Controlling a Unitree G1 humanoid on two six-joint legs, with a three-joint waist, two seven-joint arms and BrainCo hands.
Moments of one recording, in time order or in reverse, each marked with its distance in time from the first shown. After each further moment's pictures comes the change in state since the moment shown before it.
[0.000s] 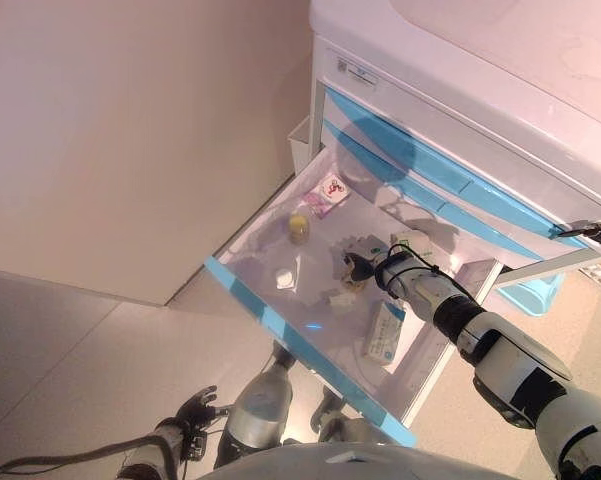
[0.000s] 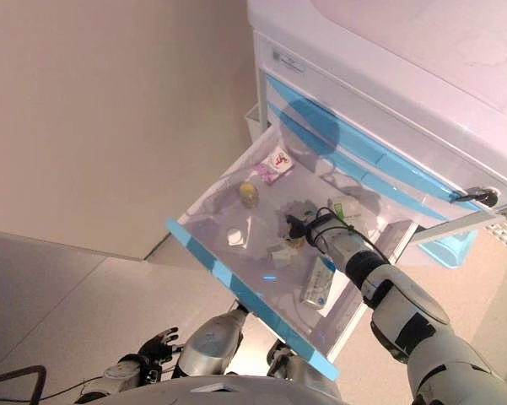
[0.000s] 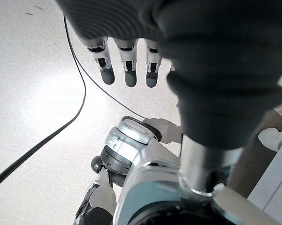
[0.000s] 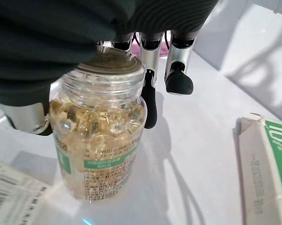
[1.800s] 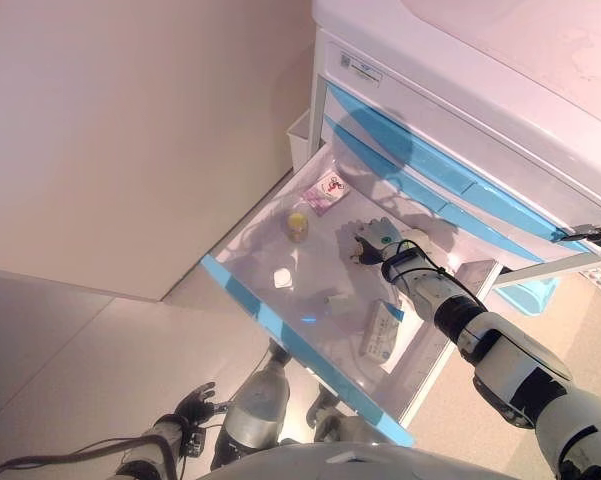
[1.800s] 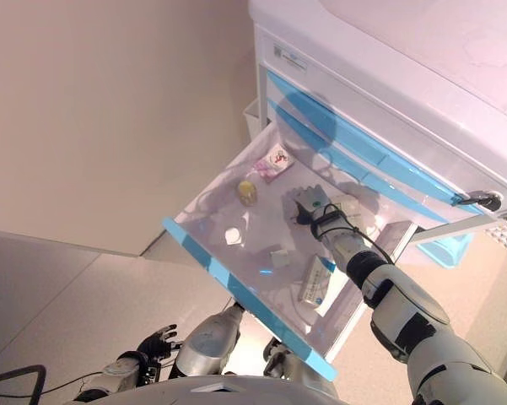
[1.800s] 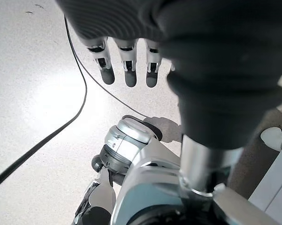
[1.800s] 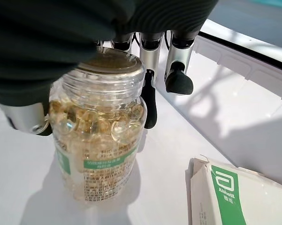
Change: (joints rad) left arm -0.010 0.011 -0.001 0.000 -0.002 -0.005 0.005; right arm 0.000 0.000 -0.005 0.012 -0.043 0.149 -0.225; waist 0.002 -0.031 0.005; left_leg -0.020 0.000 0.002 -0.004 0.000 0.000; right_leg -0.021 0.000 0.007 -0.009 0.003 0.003
